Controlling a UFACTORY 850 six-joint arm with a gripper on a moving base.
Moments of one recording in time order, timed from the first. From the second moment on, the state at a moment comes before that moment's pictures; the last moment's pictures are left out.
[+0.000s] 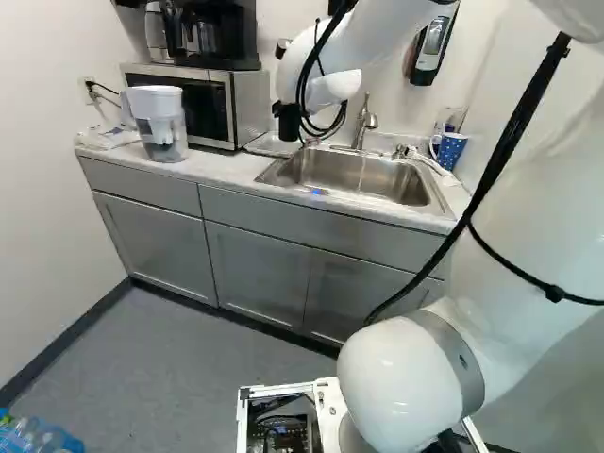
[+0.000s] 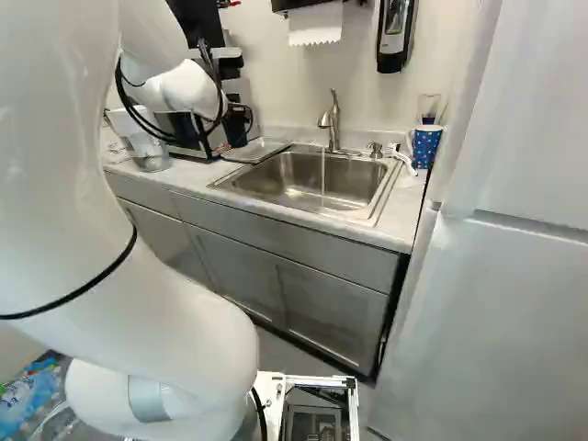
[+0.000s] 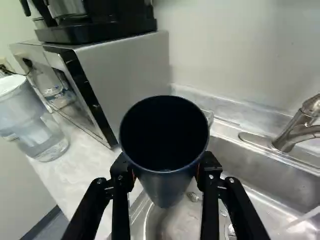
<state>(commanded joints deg) 10.0 4.3 -54.1 1.9 10.8 0.0</state>
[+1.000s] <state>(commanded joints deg) 1.3 6.8 -54.1 1.9 7.7 0.0</state>
